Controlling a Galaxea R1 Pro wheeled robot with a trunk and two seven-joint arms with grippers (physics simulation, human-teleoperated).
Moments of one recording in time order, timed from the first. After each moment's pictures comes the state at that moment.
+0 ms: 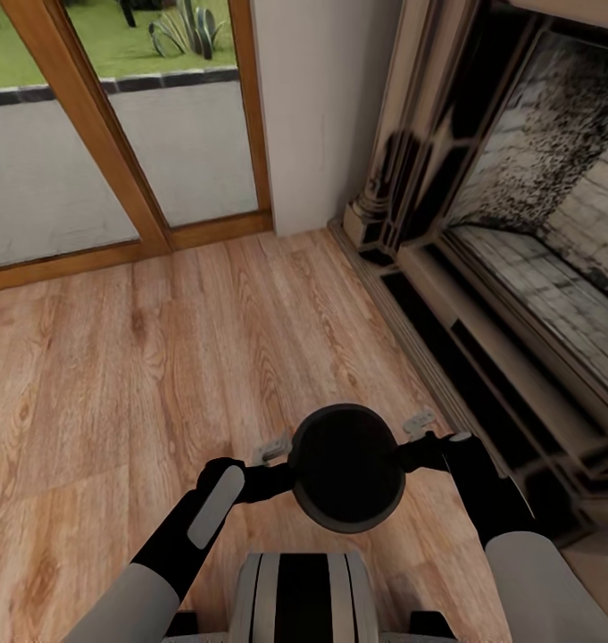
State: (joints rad) left arm -0.59 -0.10 -0.32 -0.99 0.83 0.77 0.29; right arm -0.68 -0.05 -0.13 -0.93 0.59 0.53 0.68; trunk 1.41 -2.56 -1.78
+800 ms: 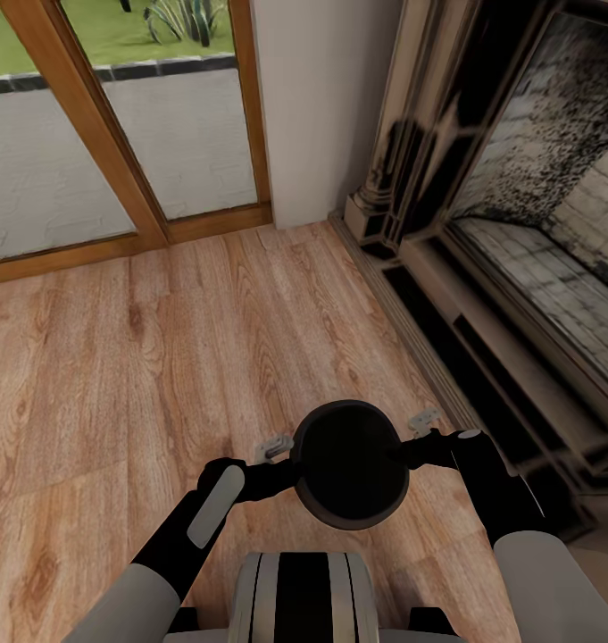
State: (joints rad) left arm -0.59 -0.10 -0.32 -0.99 0.87 0.73 0.25; right arm -0.68 -0.08 -0.13 -0.96 0.55 0.54 0.72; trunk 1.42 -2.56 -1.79
